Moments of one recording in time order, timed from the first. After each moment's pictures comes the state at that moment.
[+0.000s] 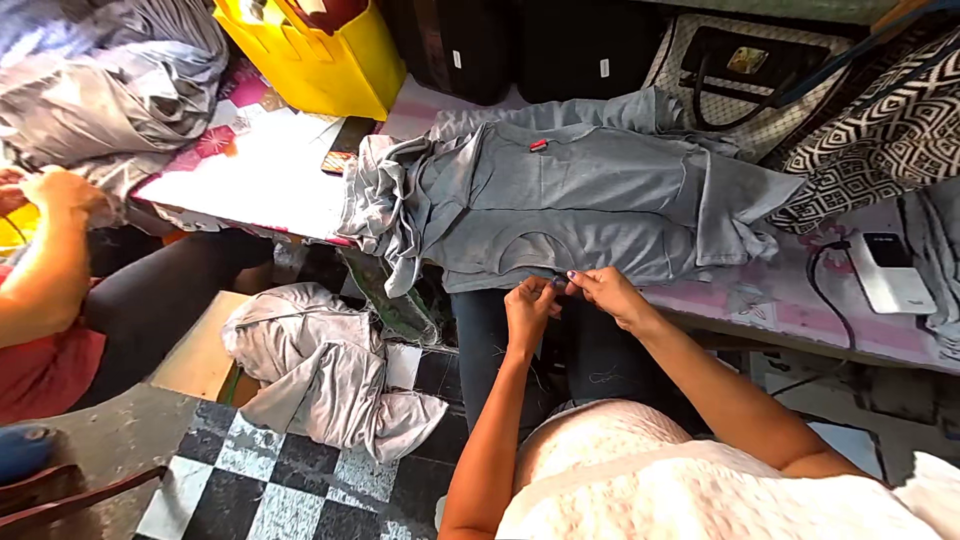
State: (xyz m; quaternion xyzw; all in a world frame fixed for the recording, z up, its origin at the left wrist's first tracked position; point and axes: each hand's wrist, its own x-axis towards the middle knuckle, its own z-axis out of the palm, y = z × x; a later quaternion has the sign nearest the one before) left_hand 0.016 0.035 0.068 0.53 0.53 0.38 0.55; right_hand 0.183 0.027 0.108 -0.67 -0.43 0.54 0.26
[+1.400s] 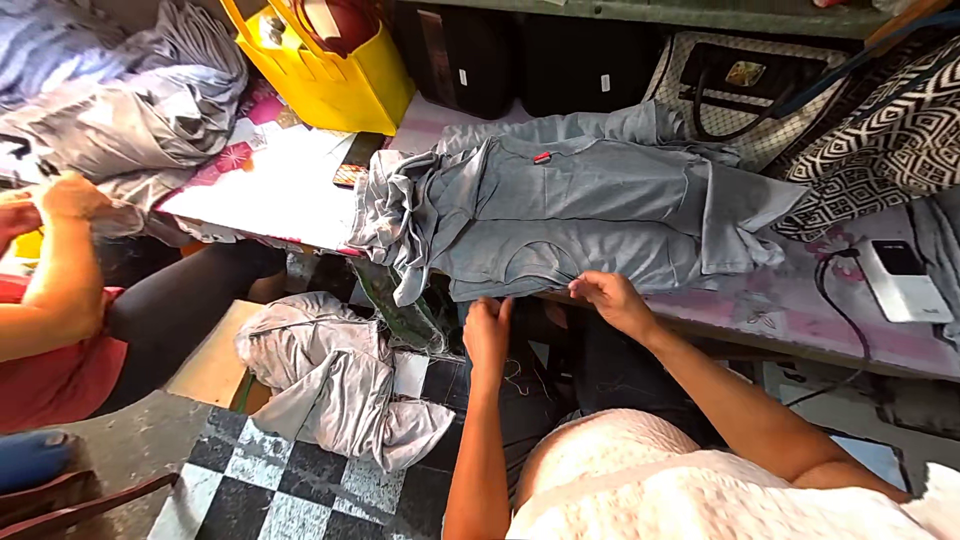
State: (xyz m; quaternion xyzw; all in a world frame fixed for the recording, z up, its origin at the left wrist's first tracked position) left_hand -0.051 0.037 0.090 0.61 0.70 0.18 0.33; right_hand 0.181 0.024 0.116 -0.60 -0.62 0.39 0.32
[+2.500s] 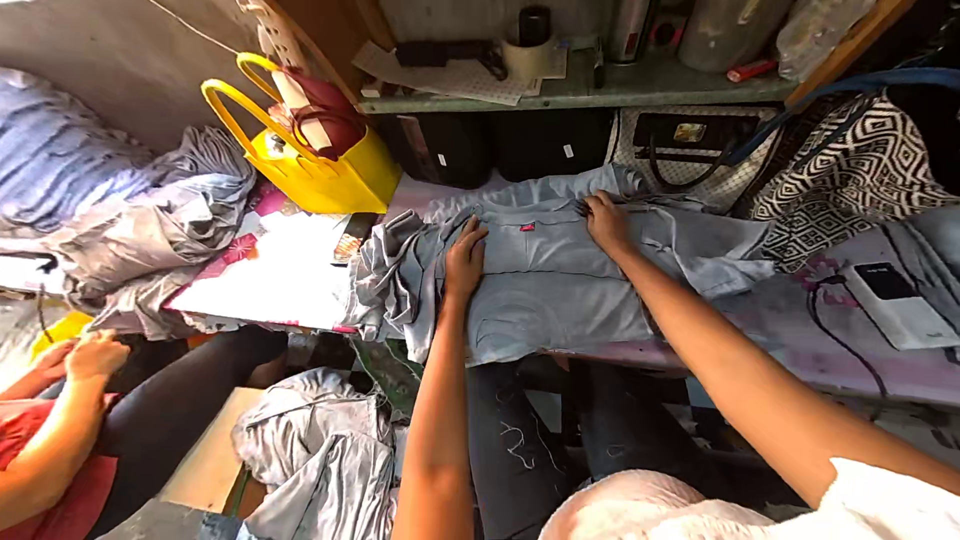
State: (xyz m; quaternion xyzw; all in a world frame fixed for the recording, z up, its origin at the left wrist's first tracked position) left_hand -0.029 0.271 0.085 0.82 0.41 0.35 0.19; right_hand 0.297 0.243 0.080 -0.76 -0.59 0.04 0.25
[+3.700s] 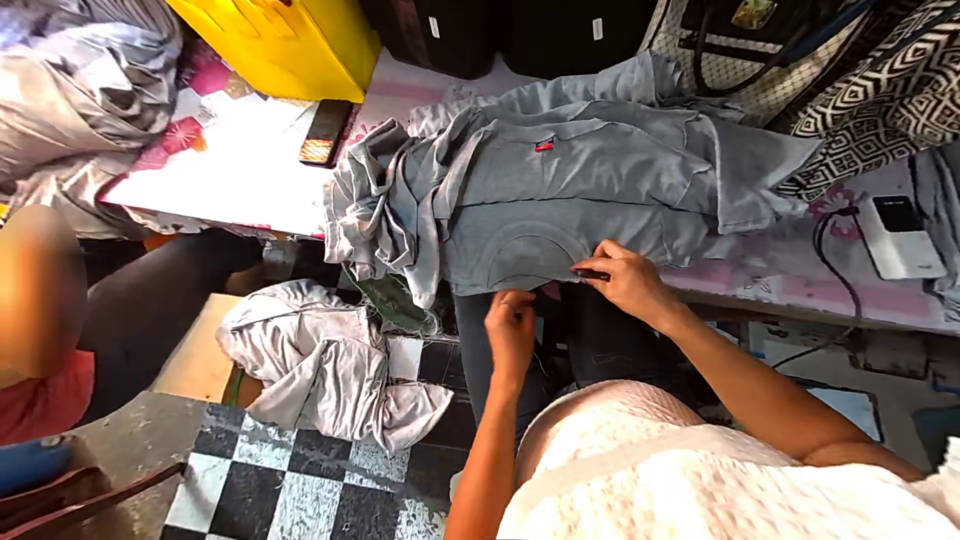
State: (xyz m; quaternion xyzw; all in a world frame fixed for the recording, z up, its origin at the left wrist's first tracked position) left_hand -0.025 -0.003 0.063 0.68 0.54 0.36 0.34; right_hand 0.201 0.006 0.103 -0.64 -0.70 0.23 0.19
